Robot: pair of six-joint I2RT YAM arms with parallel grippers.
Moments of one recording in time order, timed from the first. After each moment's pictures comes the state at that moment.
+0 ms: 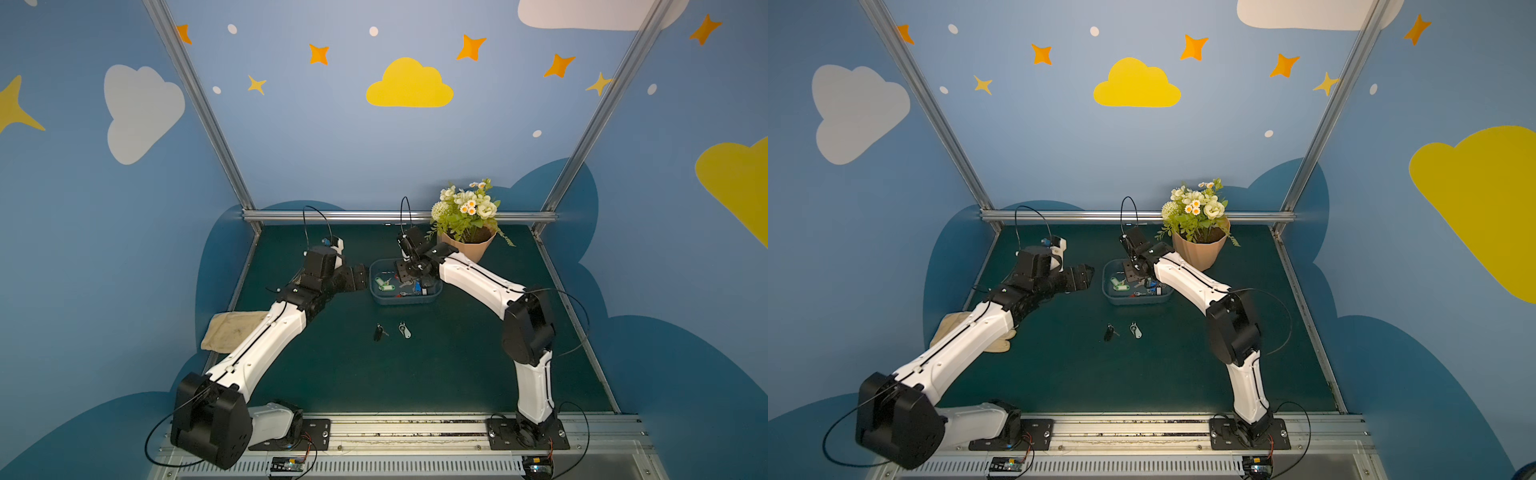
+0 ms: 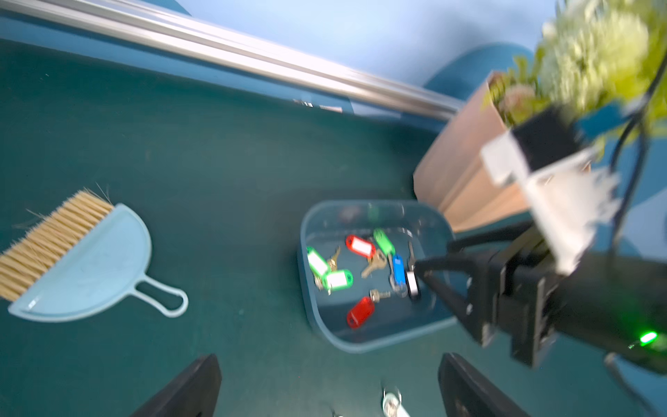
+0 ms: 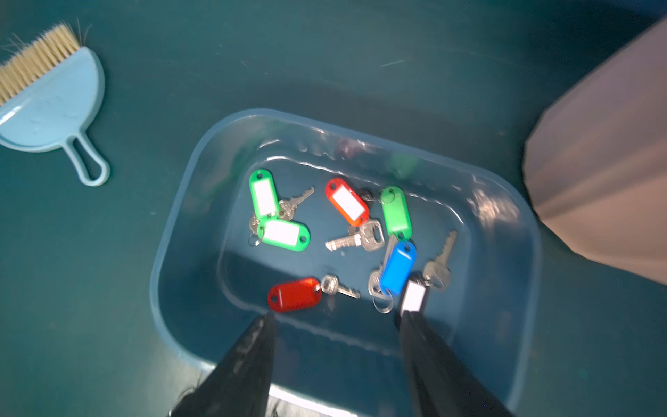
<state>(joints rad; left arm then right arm) -0.29 1.34 1.06 -0.33 0.11 -0.42 0.71 2.11 1.88 -0.78 0.16 0.29</state>
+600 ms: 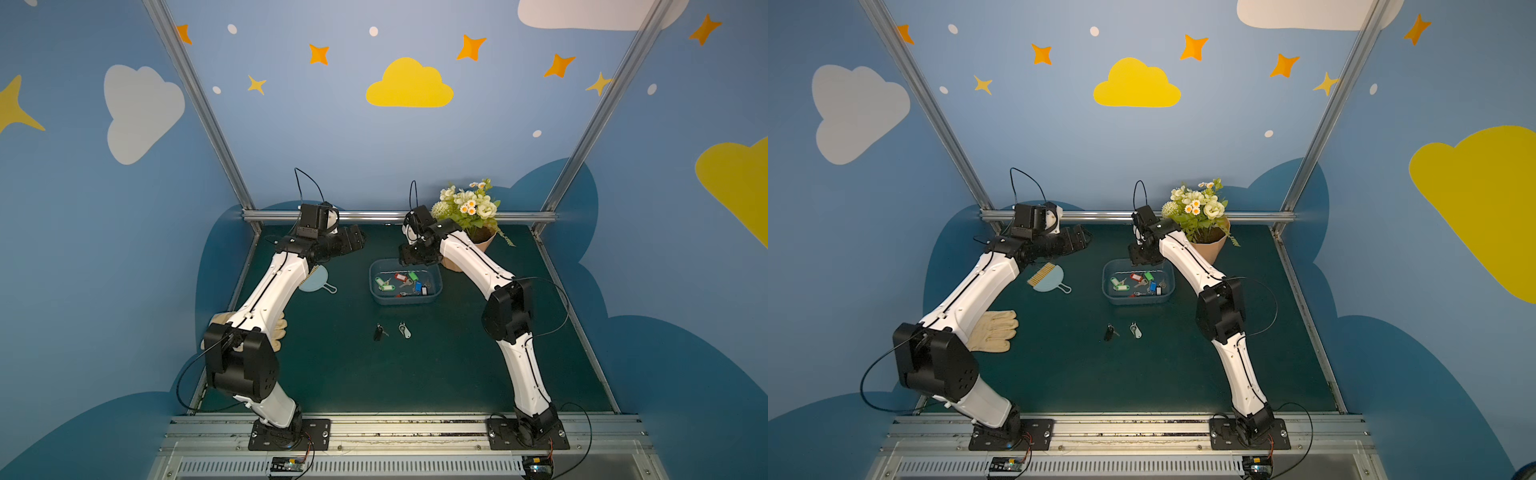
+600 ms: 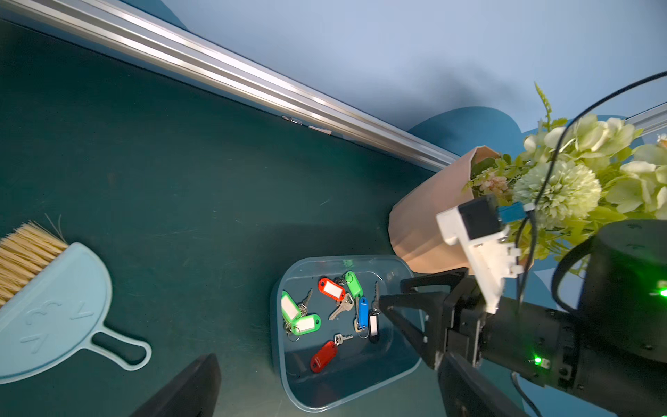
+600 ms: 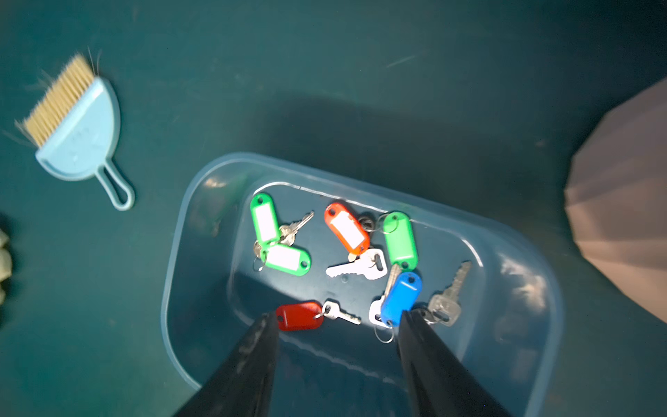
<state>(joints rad) -0.19 1.64 1.53 -0.58 0.31 -0.49 0.60 2.33 2.27 -1.05 -0.11 0.24</state>
